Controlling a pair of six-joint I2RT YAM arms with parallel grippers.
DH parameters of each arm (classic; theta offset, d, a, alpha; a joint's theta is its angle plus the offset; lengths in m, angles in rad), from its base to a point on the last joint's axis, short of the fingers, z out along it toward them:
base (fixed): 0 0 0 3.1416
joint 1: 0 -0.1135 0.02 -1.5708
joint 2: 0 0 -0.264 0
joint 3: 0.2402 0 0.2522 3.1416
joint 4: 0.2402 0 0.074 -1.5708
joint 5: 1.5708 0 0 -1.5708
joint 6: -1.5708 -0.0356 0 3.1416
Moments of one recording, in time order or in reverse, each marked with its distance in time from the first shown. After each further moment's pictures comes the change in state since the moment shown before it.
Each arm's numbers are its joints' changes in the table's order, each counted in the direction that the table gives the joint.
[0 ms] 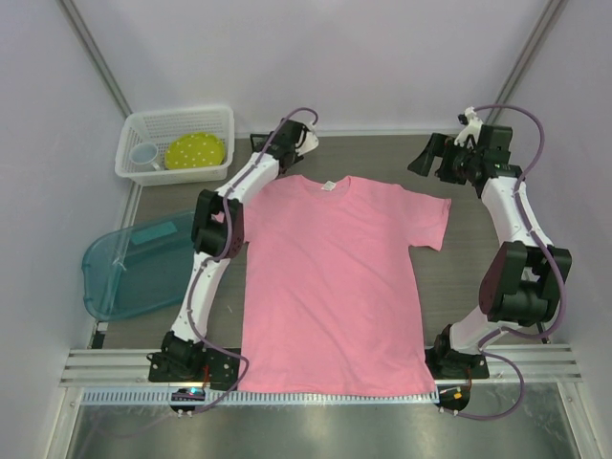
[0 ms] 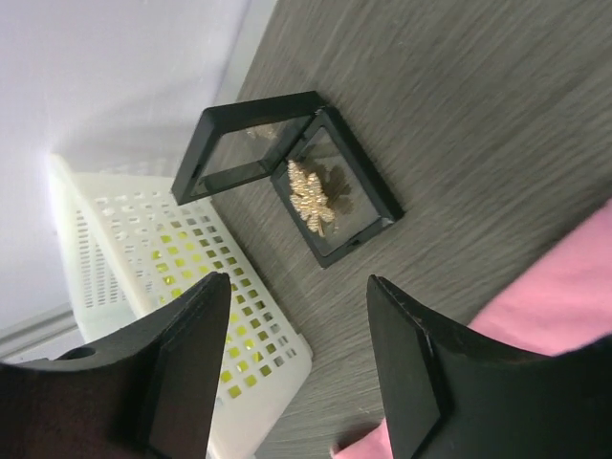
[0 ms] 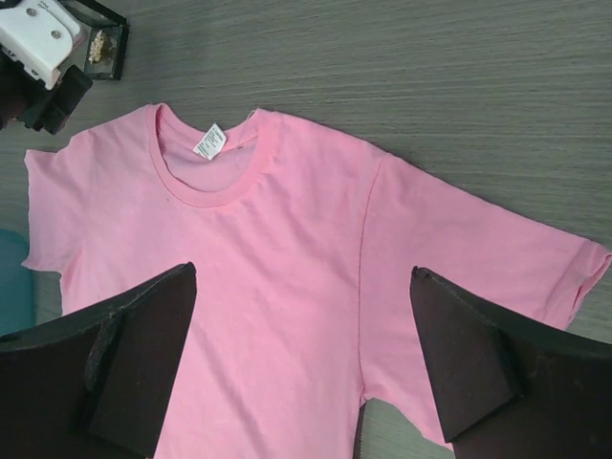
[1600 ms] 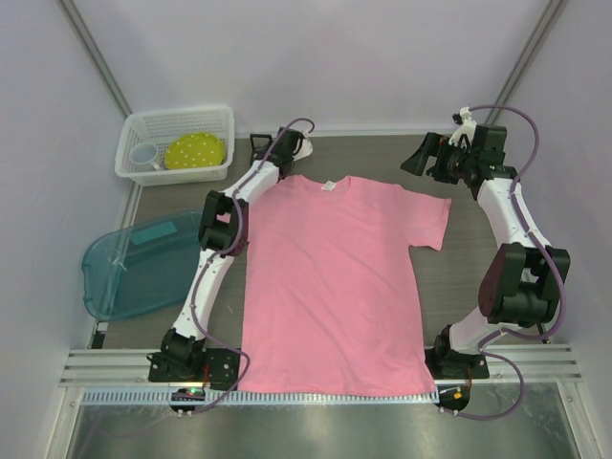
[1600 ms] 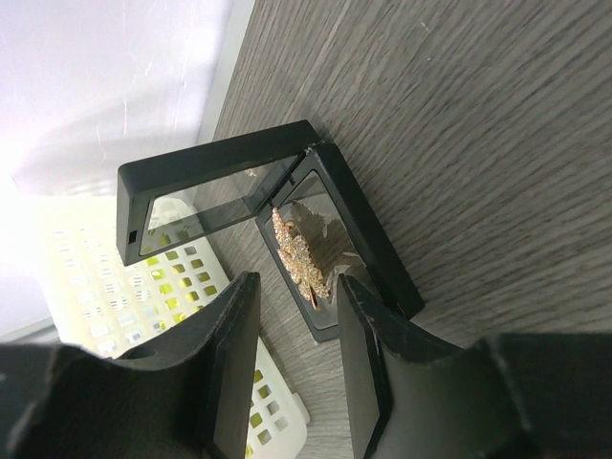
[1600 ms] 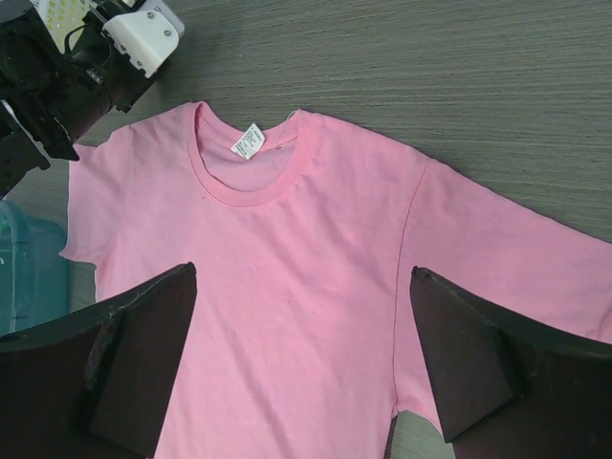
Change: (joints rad) left arm -0.041 -0.181 0.090 -0.135 -0.074 -0.086; right arm -0.031 0.010 -0.028 -0.051 -0.053 -0.062
